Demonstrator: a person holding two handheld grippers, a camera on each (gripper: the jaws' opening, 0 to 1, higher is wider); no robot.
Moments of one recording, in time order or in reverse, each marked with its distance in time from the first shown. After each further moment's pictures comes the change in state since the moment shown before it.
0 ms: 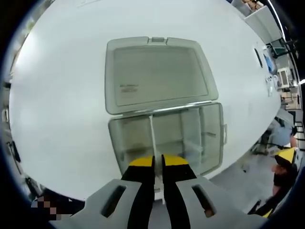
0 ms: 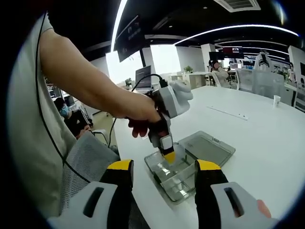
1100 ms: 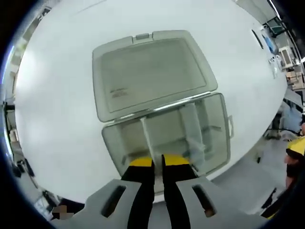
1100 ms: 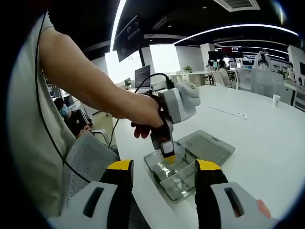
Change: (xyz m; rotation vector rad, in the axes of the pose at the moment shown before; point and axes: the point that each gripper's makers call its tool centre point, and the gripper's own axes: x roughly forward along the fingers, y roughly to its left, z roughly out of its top) left arm 0.007 -0.002 0.001 0.143 0.033 0.093; right arm -0.001 -0.001 -0.002 0.003 0.003 -0.005
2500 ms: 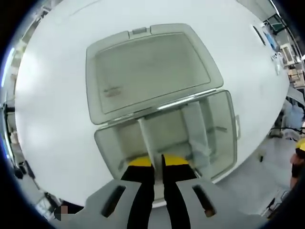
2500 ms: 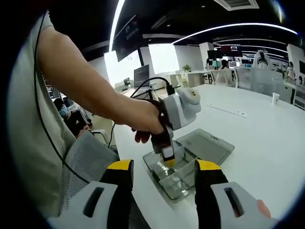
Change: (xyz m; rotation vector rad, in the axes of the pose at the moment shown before) left arm 0.014 0.000 -0.001 0.013 0.001 0.016; right arm 0.001 -0.003 -0.002 0.010 0.005 -0.003
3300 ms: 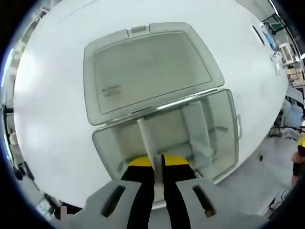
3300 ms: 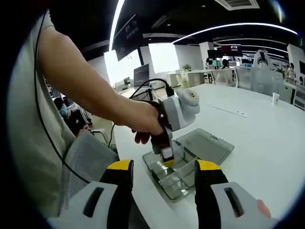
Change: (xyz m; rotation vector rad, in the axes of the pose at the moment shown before) left arm 0.004 0.000 0.001 0.007 -0.003 -0.011; right arm 0.001 -0.001 0.000 -0.003 0.007 -0.001
